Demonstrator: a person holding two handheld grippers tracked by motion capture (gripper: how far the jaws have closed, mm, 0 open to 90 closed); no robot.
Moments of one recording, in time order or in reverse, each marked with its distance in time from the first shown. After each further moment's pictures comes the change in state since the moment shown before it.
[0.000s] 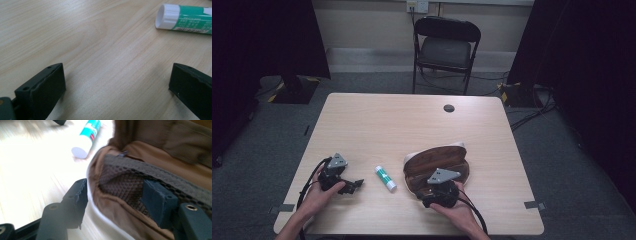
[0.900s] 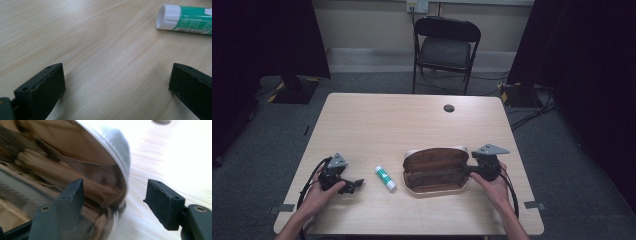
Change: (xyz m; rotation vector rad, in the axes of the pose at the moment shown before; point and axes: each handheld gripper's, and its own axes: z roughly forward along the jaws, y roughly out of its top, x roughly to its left) left arm 0.001 0.001 0.000 0.001 0.004 0.001; right arm -0.128 -0.025 -0.055 -0.058 -0.278 0.208
